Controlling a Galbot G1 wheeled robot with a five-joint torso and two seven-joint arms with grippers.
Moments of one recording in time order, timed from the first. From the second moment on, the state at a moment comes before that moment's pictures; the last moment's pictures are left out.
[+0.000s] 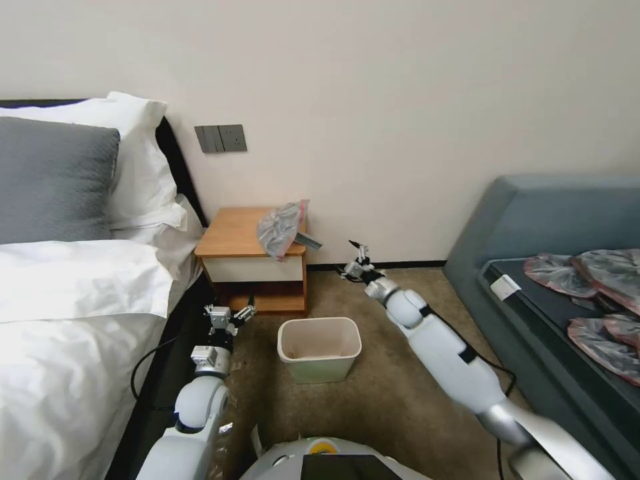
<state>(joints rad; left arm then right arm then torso) 1.47 -1.32 -0.53 -1.96 -0.18 -0.10 -0.08 -0.65 1.08 -0.04 1.46 -0.35 0.08 -0.13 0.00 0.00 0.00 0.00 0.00</state>
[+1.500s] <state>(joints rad) 1.47 -1.37 -0.53 -1.94 -0.15 -0.13 -0.12 -0.37 1.14 -0.32 1.30 -0.28 0.09 -0.09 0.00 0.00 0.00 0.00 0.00</state>
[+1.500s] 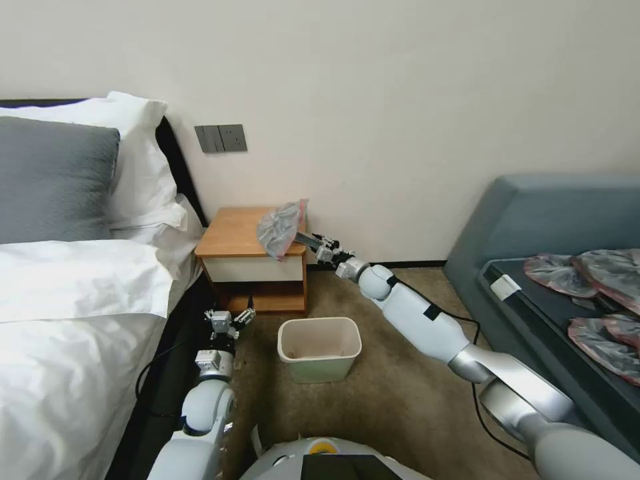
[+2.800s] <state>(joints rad) 1.45 -1.41 -0.56 -1.90 -0.19 -0.13 -0.15 -0.79 1.04 -0.09 1.78 -0.22 0.05 -0.07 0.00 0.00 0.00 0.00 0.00</state>
